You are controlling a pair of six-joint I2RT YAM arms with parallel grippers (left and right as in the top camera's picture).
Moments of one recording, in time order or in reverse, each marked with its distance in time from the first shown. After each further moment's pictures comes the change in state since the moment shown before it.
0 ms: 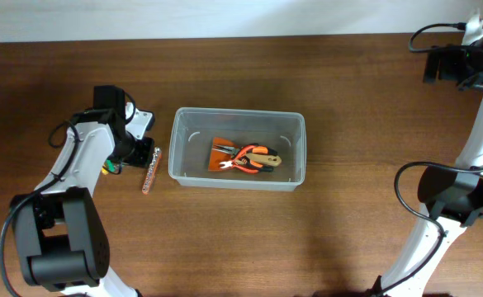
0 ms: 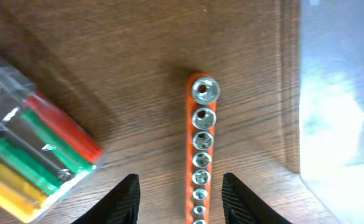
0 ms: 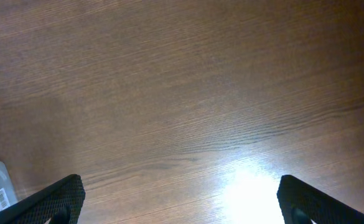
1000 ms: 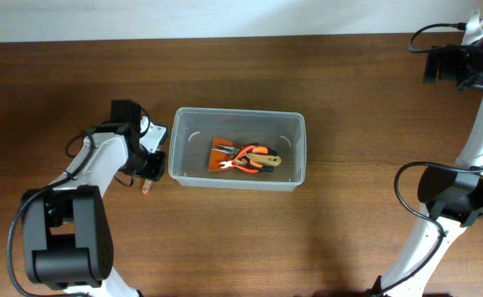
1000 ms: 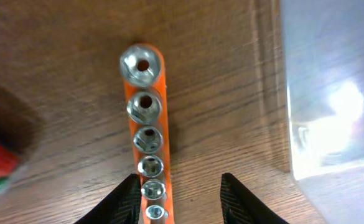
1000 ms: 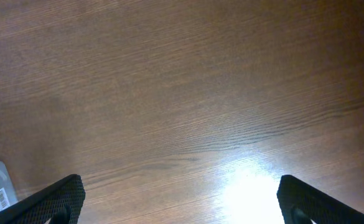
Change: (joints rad) left arm -0.055 0.001 -0.136 0.097 0.008 0.000; right arm 0.000 0.000 0.000 0.000 0.000 0.000
